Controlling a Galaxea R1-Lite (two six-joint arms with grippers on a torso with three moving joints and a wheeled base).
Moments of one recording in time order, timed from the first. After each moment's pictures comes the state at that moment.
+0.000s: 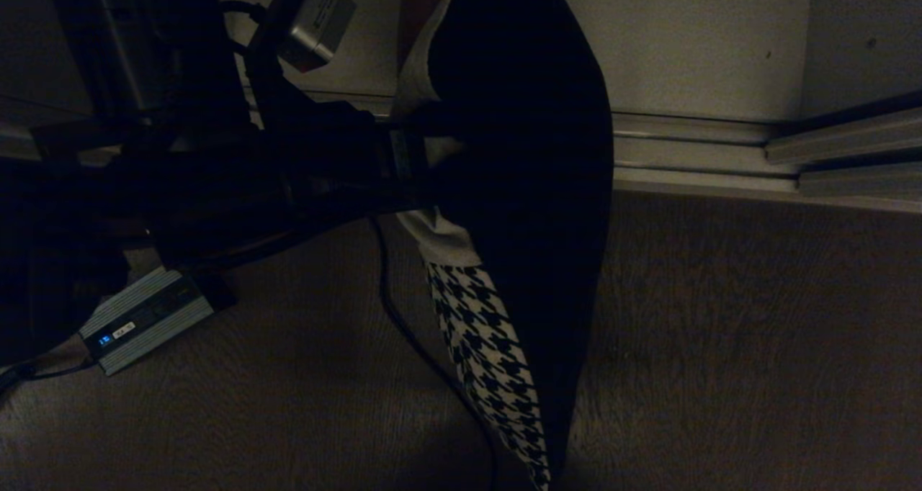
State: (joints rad) left arm -0.61 1.55 -1.17 -0.42 -0.12 -0.15; right arm 0.00 0.00 0.00 0.01 0.01 -0.02
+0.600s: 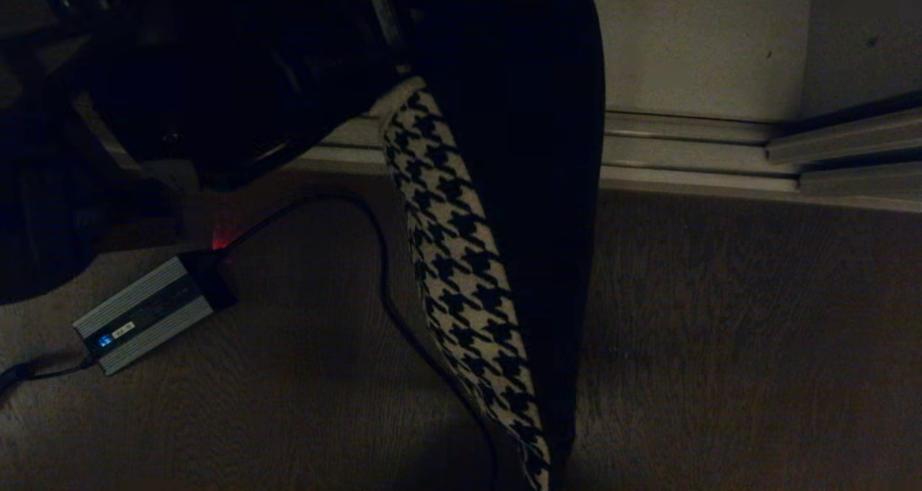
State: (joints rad) left arm -0.65 1.59 -1.37 -0.53 0.22 -0.13; right arm 0.00 0.00 0.00 0.01 0.01 -0.02
